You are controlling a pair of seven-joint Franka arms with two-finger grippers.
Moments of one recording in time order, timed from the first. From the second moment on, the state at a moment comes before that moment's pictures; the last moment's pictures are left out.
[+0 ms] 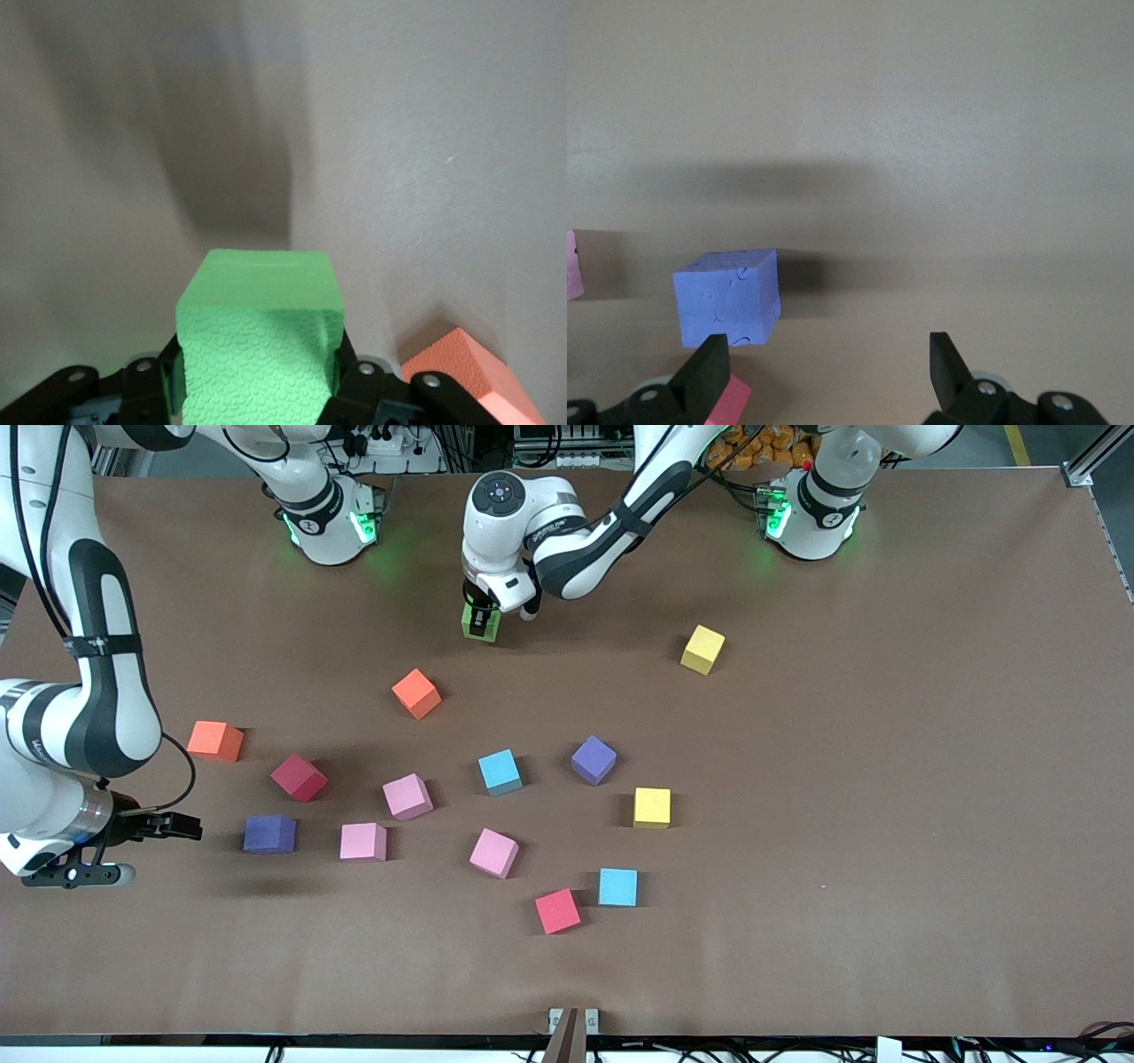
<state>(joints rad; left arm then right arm) -0.88 0.71 -0.37 -1.61 0.09 2.50 -2.73 -0.09 0.58 -0.07 -1.50 0.03 2.08 -0.18</state>
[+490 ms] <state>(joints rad) -0.91 0.78 -0.37 -1.60 0.23 2.55 -2.79 -0.09 0.58 -0.07 -1.50 0.03 2.09 -0.18</state>
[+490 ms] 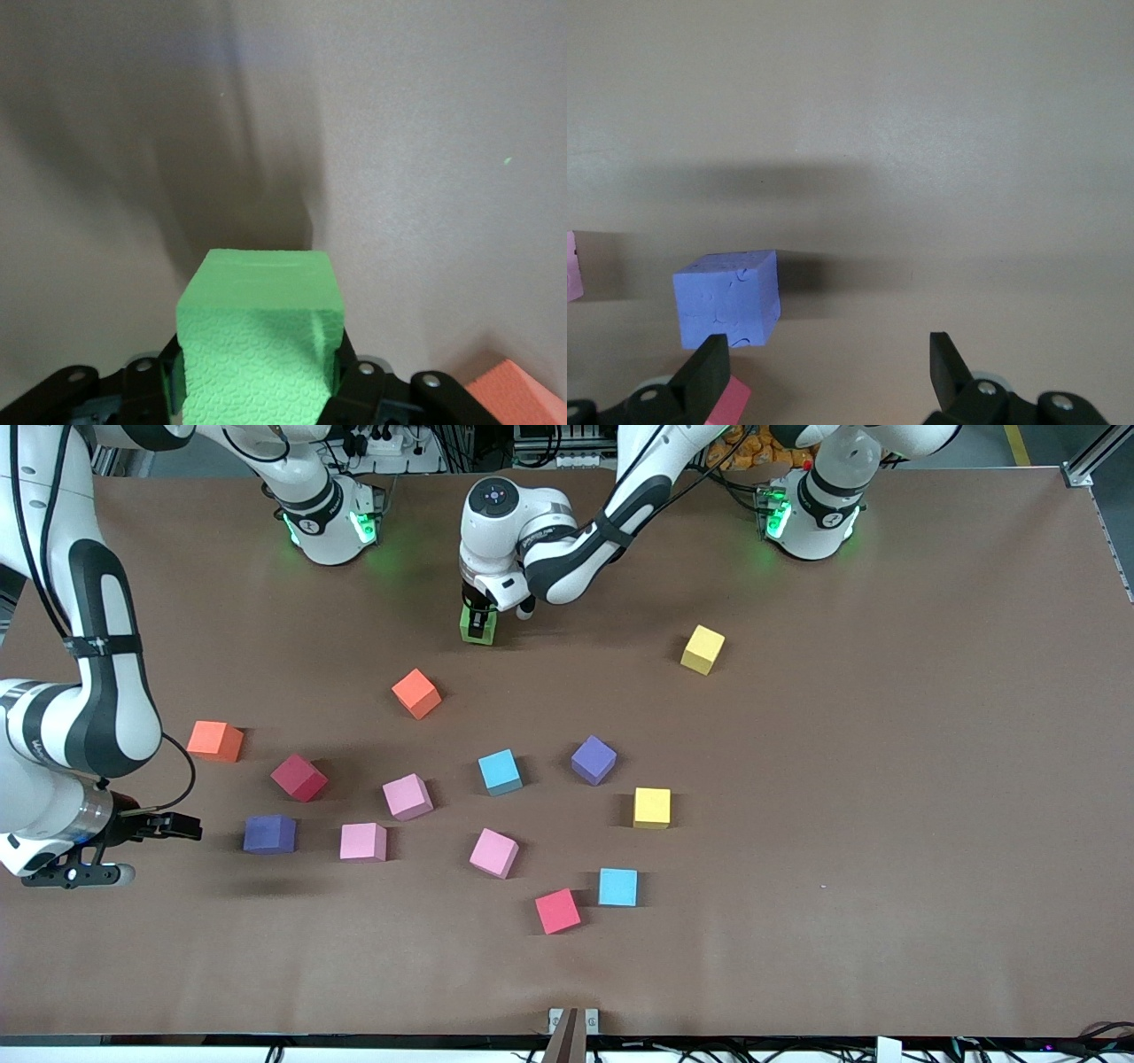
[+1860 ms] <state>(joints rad) -0.90 0.75 -0.37 -1.68 0.23 2.51 -2.82 -0.09 0.58 -0.07 -1.50 0.03 2.09 -0.18</state>
